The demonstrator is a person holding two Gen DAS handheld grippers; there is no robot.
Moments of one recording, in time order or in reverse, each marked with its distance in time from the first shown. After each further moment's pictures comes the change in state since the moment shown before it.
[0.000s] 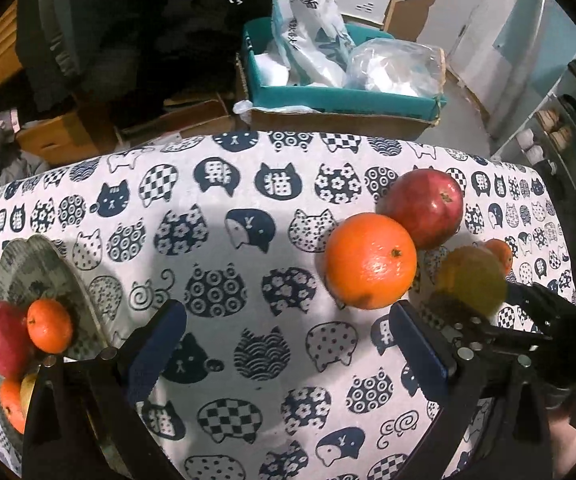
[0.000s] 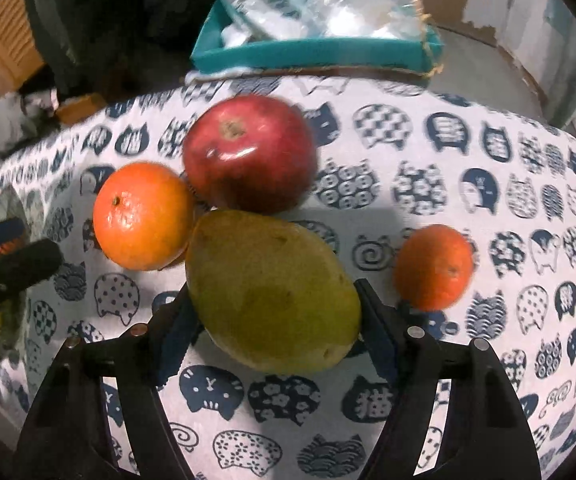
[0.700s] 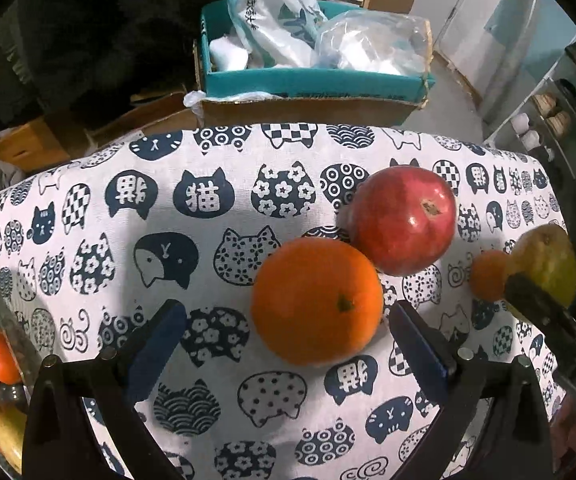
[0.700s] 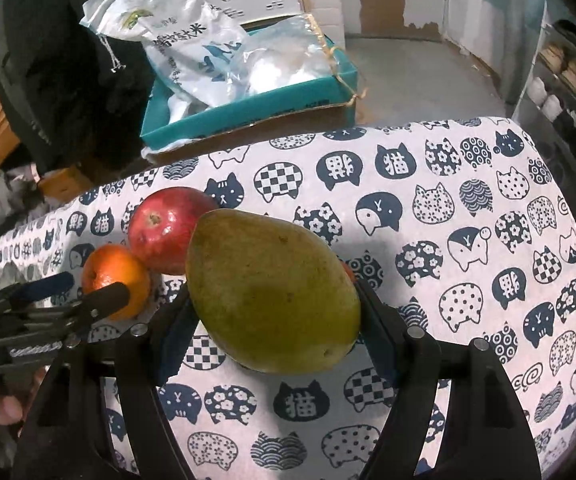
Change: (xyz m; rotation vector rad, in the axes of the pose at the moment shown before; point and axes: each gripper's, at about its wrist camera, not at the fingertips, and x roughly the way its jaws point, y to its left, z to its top) left arm 0.047 -0.039 0.022 0.027 0.058 -0.027; right arm -0.046 -0.052 0.003 0.167 -0.127 -0.039
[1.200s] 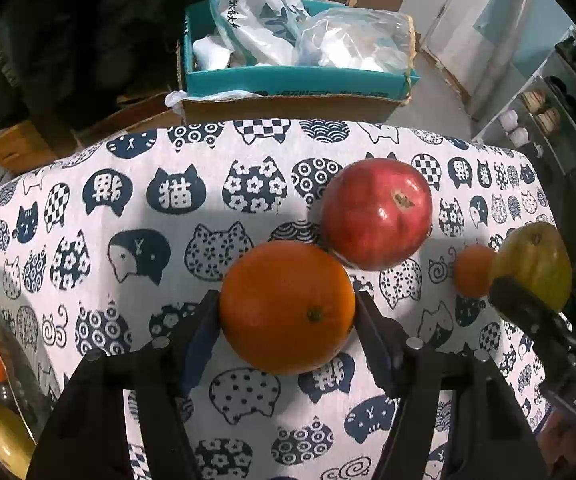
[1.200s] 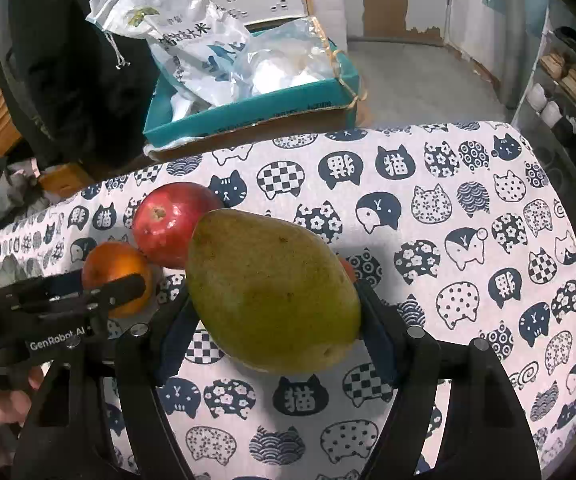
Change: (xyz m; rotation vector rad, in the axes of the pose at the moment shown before) left arm -0.003 -0.011 -0.005 0.019 -0.006 -0.042; right arm -0.005 0.004 -0.003 -0.019 -0.008 -0.008
